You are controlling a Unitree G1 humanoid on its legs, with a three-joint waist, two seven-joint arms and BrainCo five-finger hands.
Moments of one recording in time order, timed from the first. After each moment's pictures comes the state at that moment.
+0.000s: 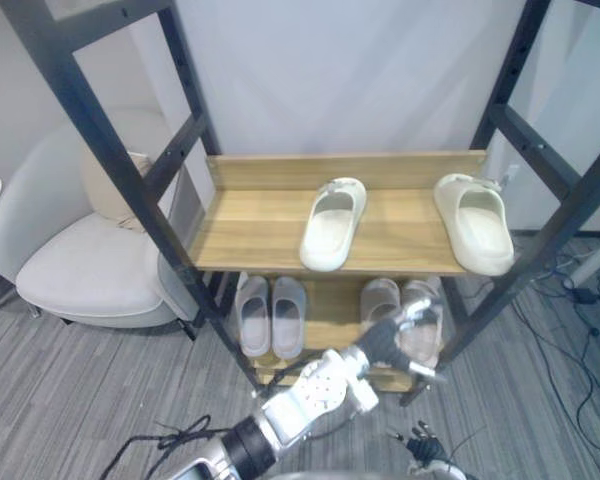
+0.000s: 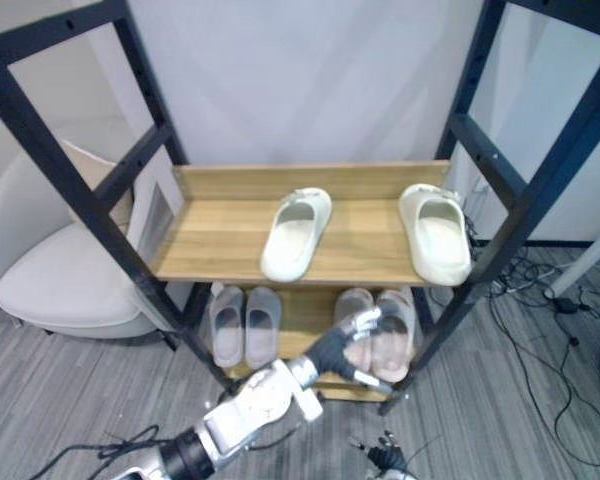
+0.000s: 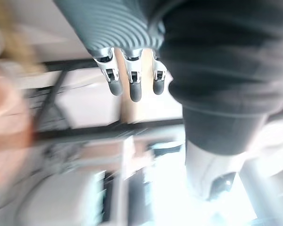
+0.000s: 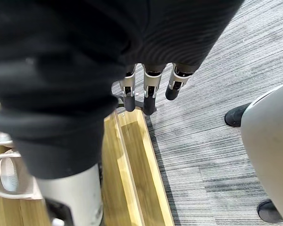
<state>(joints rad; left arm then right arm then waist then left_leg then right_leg) -0.30 0.07 -0.77 0.05 -0.20 -0.18 0.07 0.13 -0.09 -0.03 1.00 0.28 -0.15 -0.09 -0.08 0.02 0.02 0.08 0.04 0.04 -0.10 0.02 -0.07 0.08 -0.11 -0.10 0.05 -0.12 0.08</state>
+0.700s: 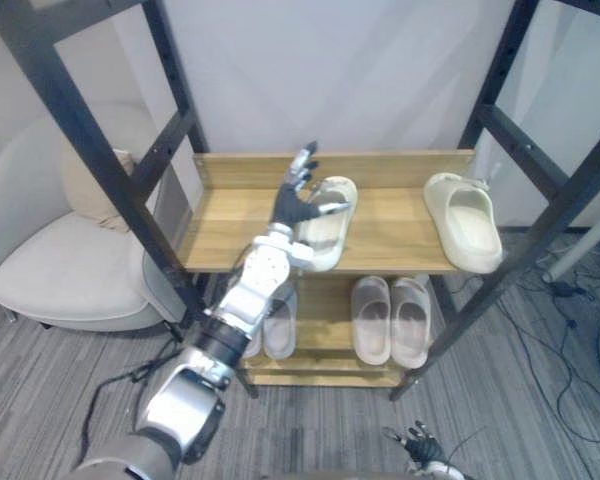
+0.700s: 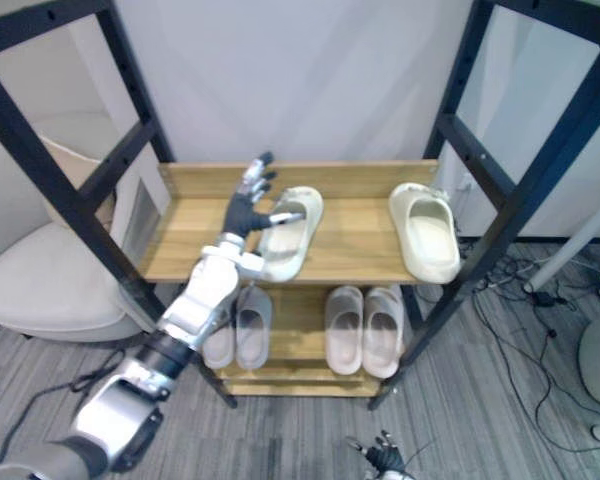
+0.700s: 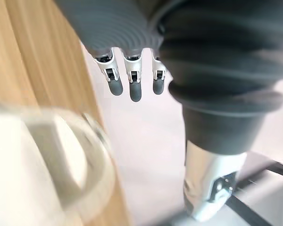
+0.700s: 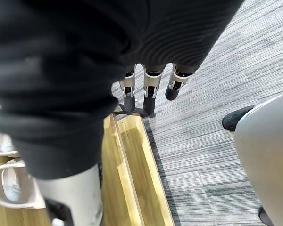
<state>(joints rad) -0.71 0.25 -0.30 0.49 -0.08 -0.14 0.27 0.17 -0.08 -0.04 0.92 0.25 -0.13 -0.06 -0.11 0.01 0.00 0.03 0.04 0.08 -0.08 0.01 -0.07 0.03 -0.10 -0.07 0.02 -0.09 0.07</state>
